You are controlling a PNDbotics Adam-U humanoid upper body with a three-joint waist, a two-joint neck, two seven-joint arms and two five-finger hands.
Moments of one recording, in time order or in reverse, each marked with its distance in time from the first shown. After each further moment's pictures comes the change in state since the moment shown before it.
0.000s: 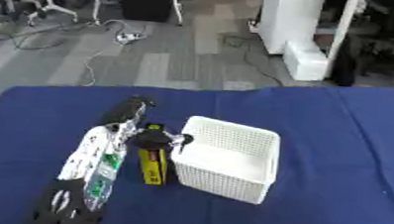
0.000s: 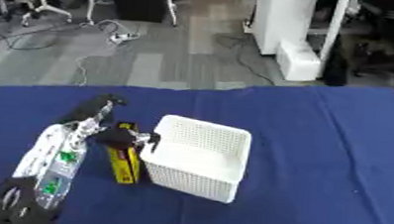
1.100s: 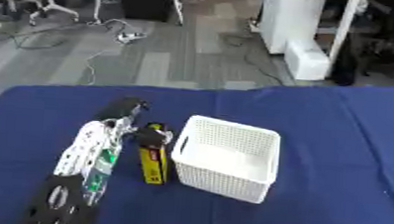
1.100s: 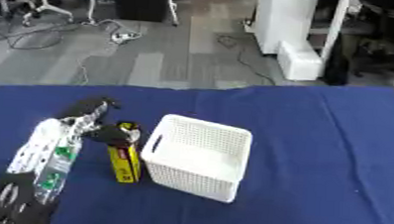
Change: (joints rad) left arm -0.009 0.003 0.025 -0.015 -0.081 0.022 -0.075; right arm 0.000 0.000 0.000 0.000 0.001 0.002 0.003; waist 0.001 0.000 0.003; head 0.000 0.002
